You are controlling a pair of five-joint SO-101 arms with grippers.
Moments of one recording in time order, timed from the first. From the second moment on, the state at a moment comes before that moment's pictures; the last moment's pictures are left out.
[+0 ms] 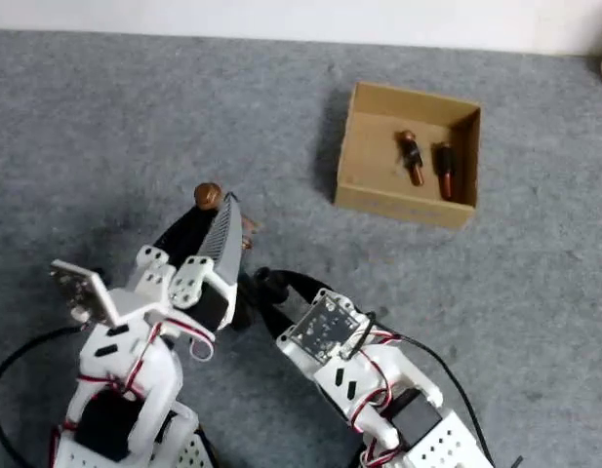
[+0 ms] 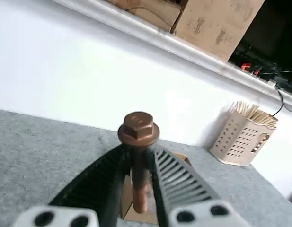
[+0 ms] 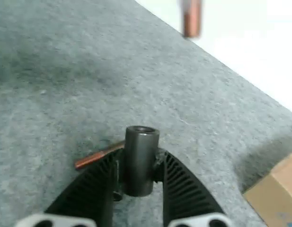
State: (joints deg) left arm 16.8 -103.7 74.8 33.0 27.9; right arm -43.0 -104.1 95.4 31.4 19.0
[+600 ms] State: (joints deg) left arm 23.8 -104.1 84.4 34.4 28.4; right arm -37.8 -104.1 95.4 29.9 14.7
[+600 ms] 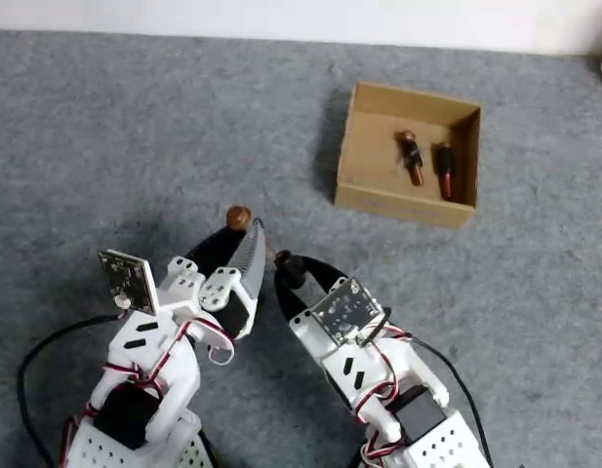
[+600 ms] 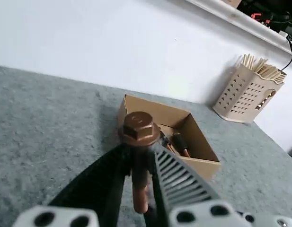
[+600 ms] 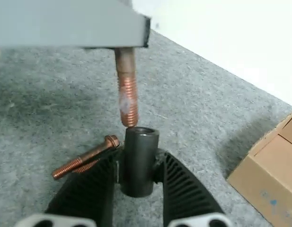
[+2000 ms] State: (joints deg) left arm 28.8 -104.7 89.7 31.6 30.7; right arm -36.1 -104.0 95.4 30.0 14.7
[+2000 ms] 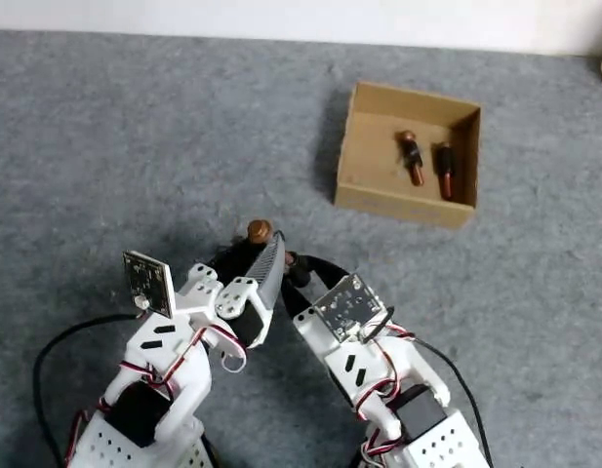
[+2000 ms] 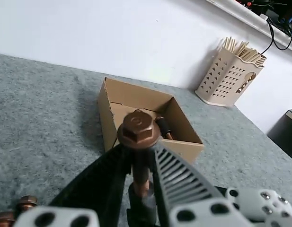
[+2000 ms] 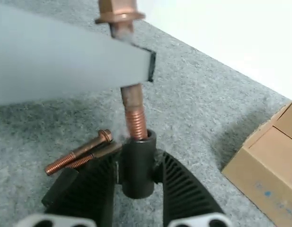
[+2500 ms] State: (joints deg) left arm 29.2 -104.0 90.8 32.2 27.8; right arm -38.6 -104.4 95.3 33.2 19.2
